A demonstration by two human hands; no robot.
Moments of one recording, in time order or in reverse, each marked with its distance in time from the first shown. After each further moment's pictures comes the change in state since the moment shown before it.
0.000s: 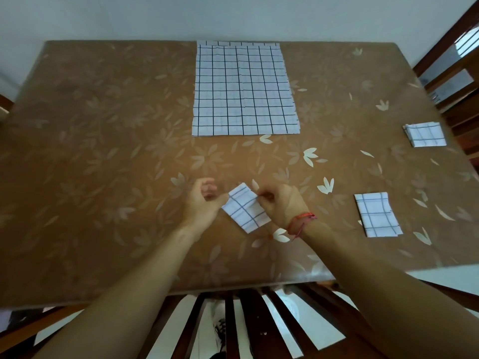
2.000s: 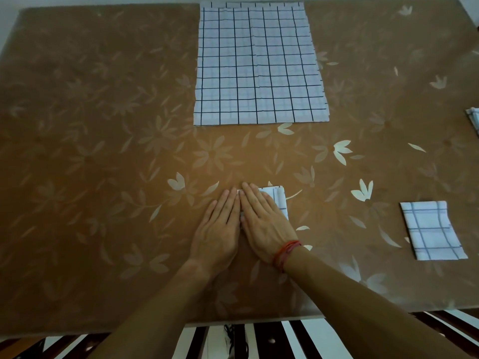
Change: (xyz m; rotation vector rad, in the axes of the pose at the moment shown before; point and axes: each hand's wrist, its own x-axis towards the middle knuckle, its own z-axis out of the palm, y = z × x) left_hand 0.033 -0.099 0.031 1.100 -0.071 0.671; right_hand 0.025 -0.007 0.086 -0.429 0.074 -0.460
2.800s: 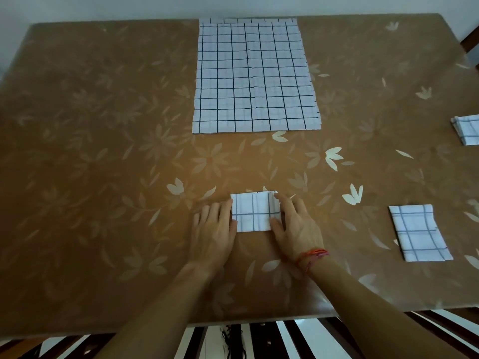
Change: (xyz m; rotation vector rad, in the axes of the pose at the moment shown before) left_hand 0.006 0.009 -0.017 -0.085 0.090 -0.220; right_hand -0.033 0.036 -0.033 0.337 0.094 0.457
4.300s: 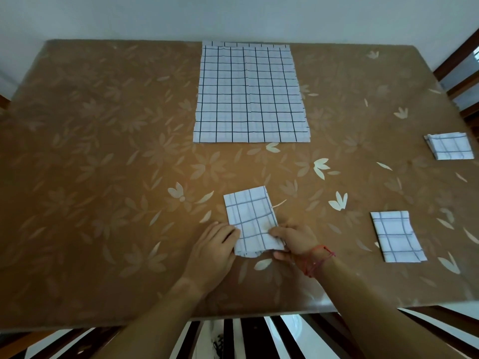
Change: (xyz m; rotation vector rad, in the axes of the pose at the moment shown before) left_hand -0.035 0.003 -0.012 -0.118 -0.058 0.331; right_hand -0.013 -0.016 -0.036 0.922 -0.330 0.804
